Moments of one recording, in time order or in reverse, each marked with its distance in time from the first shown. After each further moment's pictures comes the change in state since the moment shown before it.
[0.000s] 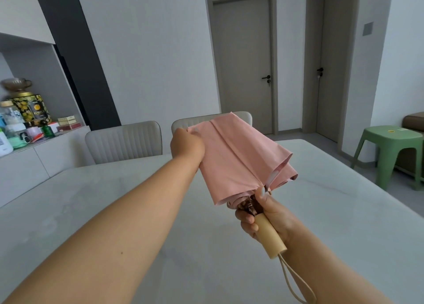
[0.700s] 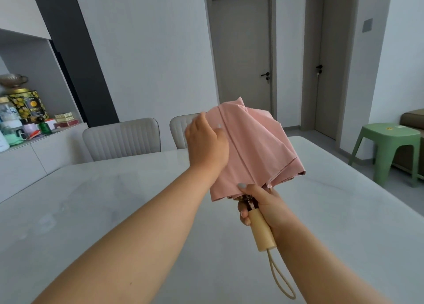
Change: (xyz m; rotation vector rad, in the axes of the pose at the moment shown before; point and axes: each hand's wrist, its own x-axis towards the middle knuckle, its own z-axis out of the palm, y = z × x) left_hand -0.046 0.010 0.017 0.093 -0.002 0.450; right_hand -0.007 -0.004 0.014 -0.426 0.357 -0.167
